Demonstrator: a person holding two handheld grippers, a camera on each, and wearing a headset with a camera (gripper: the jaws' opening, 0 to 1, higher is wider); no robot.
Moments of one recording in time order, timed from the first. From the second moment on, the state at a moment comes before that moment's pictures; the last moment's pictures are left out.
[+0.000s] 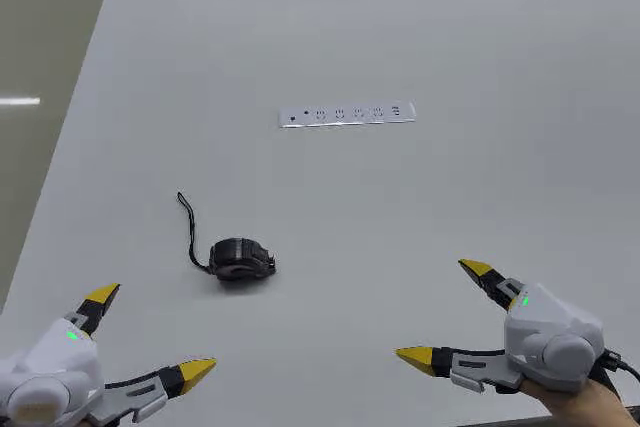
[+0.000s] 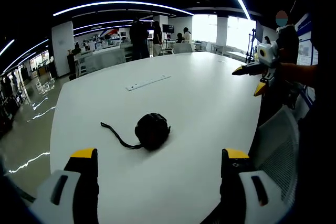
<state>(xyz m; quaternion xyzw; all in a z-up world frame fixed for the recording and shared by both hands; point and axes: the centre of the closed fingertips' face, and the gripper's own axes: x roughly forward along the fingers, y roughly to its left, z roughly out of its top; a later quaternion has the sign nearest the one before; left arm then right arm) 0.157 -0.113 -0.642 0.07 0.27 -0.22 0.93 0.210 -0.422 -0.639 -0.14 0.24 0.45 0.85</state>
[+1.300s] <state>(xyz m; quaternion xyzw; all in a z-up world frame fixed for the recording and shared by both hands) 0.204 -0.123 -0.645 0.16 0.29 -0.30 0.90 0.239 -0.411 -0.646 -0.16 0.22 0.49 0.83</state>
